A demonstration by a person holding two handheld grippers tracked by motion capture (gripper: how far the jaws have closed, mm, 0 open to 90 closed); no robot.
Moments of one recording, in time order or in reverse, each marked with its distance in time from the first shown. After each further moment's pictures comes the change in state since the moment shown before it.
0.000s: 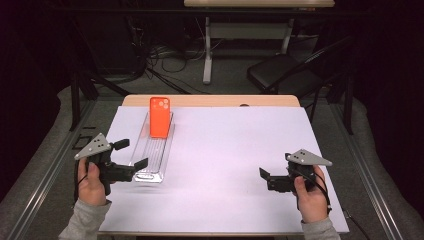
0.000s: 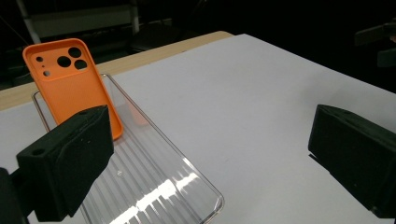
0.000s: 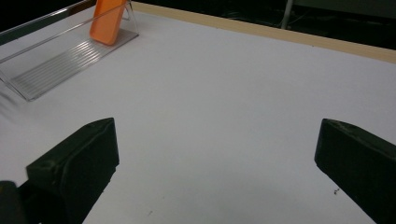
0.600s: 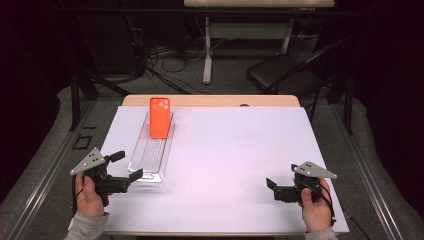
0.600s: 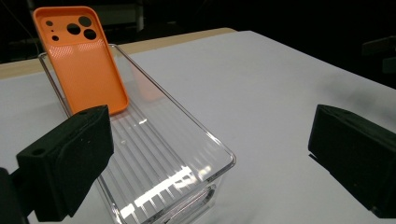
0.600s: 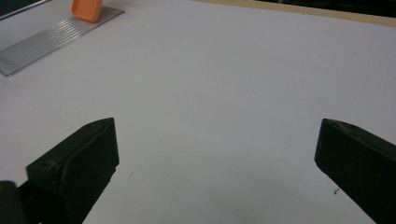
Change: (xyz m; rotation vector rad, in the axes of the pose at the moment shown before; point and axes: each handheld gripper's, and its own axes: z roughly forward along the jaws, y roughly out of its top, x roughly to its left) left arm 0.010 -0.045 -0.008 -0.037 0.011 -0.050; right arm -0.014 -0.039 -0.003 0.027 -0.020 0.030
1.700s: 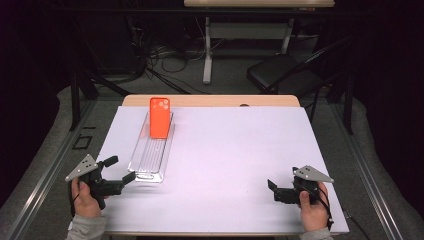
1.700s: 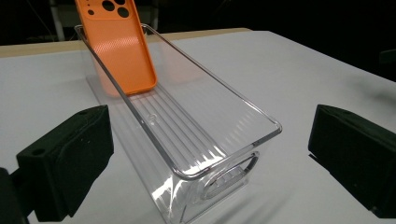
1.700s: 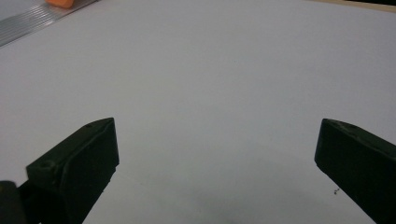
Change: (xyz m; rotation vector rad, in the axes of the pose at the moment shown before) left arm 0.027 -0.035 -0.003 -0.022 0.043 -0.050; right arm -0.010 -0.023 0.015 -0.004 -0.041 0.009
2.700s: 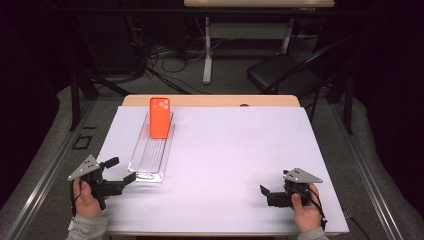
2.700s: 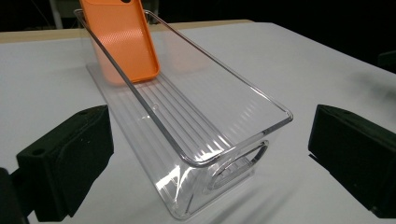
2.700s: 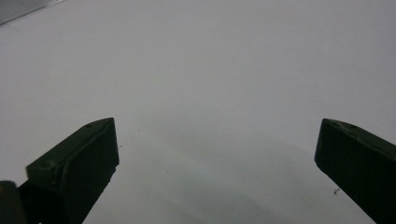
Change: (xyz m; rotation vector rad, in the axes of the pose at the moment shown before) left arm 0.003 -0.006 0.005 0.030 -0.005 0.002; right arm 0.013 -0.008 0.014 0.048 0.074 -0.066
